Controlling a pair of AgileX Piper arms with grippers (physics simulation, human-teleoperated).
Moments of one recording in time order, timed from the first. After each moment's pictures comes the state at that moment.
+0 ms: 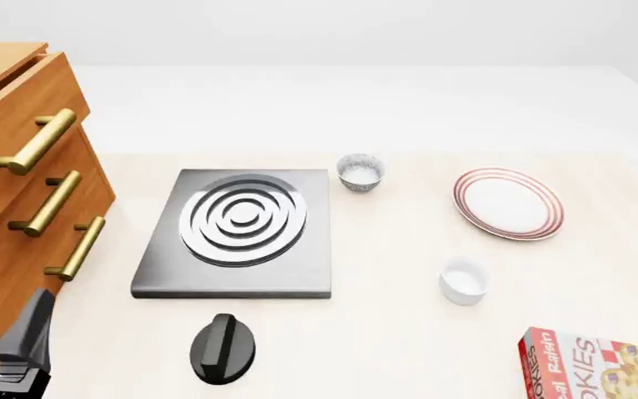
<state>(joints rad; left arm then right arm) 0.00 0.01 0.00 0.00 0.00 -0.38 1.14 -1.53 1.06 0.00</state>
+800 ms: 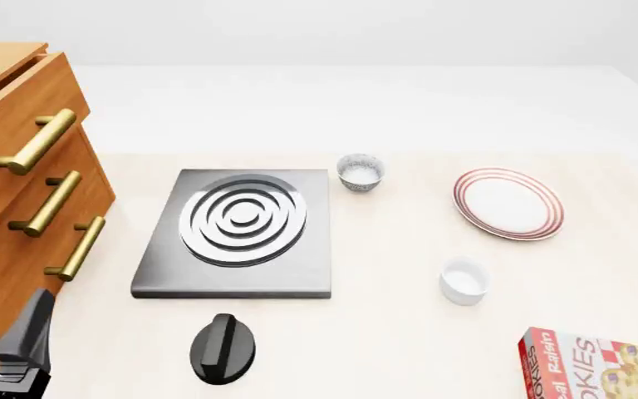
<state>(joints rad) 0.00 0.01 0.00 0.00 0.00 -0.53 1.43 -1.79 1.17 -0.07</state>
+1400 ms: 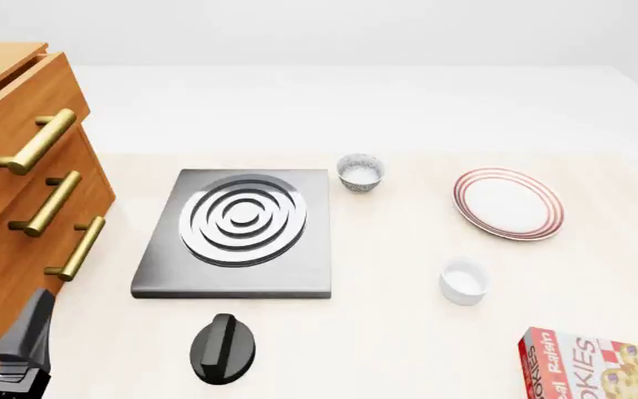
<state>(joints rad) 0.00 0.01 0.00 0.00 0.00 -0.59 1.64 -1.91 1.15 -0.08</state>
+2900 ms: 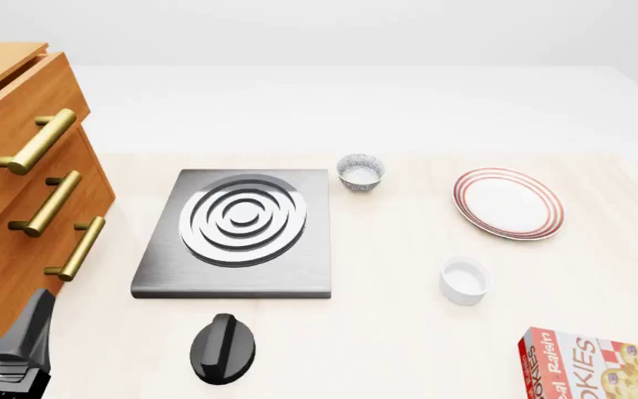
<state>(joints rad) 0.00 0.01 0.00 0.00 0.00 -0.83 2.18 -2.32 1.20 -0.16</state>
